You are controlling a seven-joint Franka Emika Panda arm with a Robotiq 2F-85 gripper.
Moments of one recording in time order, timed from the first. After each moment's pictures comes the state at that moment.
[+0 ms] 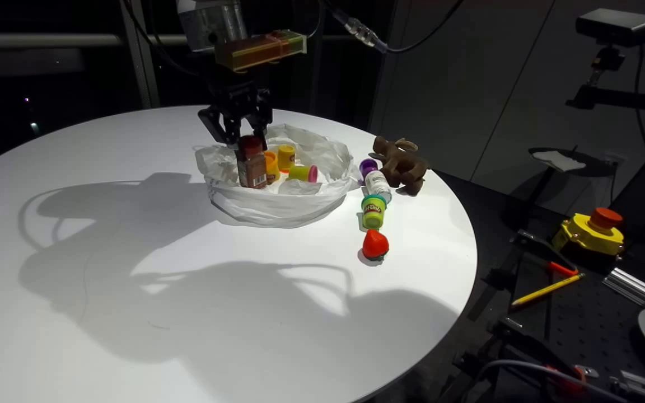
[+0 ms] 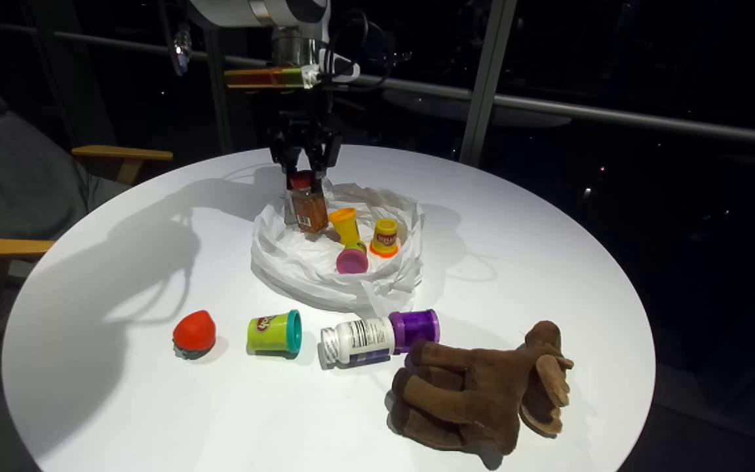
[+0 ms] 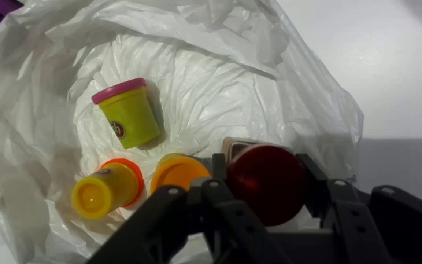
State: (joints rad) arm 0.25 0.90 -0.02 -1.19 -0.11 1.85 0.27
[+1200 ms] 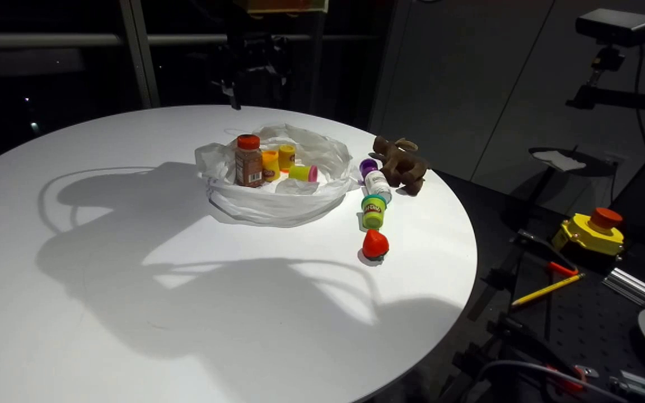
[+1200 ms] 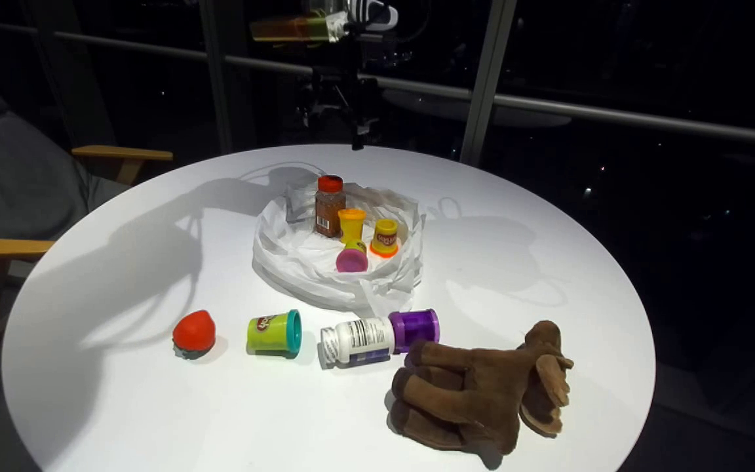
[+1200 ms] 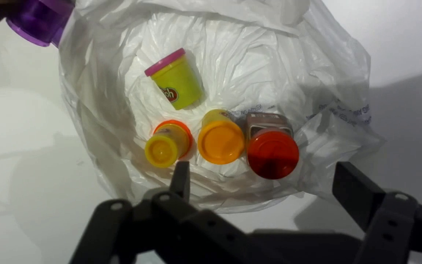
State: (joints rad) arm 0.19 0.72 -0.04 -1.31 -0.08 1.95 0.32
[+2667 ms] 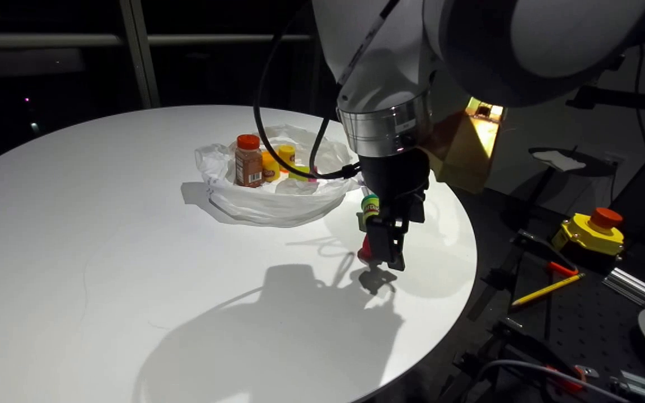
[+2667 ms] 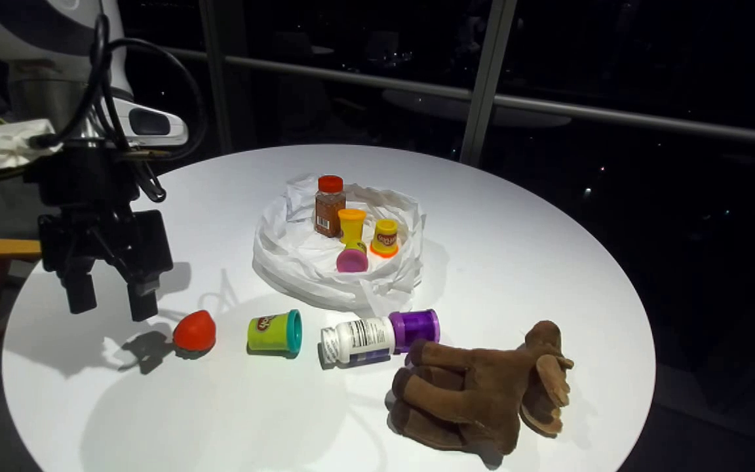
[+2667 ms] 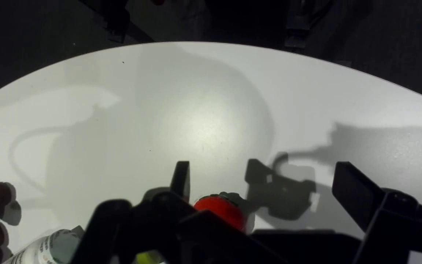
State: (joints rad) arm 0.34 0.23 0.09 -2.42 -0.25 2.26 0.48
